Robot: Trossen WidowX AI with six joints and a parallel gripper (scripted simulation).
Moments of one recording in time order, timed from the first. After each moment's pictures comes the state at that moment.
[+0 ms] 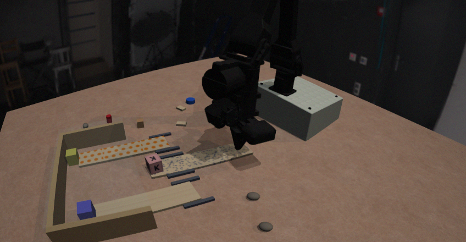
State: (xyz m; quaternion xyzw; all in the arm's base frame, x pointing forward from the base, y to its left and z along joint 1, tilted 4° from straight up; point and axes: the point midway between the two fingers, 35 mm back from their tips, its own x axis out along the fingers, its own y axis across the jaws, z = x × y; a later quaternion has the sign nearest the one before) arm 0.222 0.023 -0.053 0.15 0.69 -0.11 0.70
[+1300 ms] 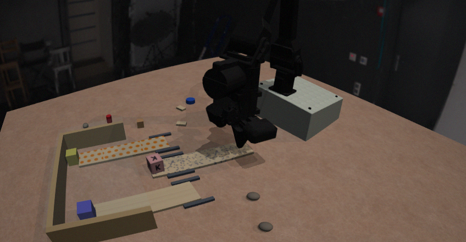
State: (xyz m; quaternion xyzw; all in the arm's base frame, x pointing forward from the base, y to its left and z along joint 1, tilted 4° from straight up) arm 0.218 0.023 -0.049 0.15 0.70 -0.11 0.69
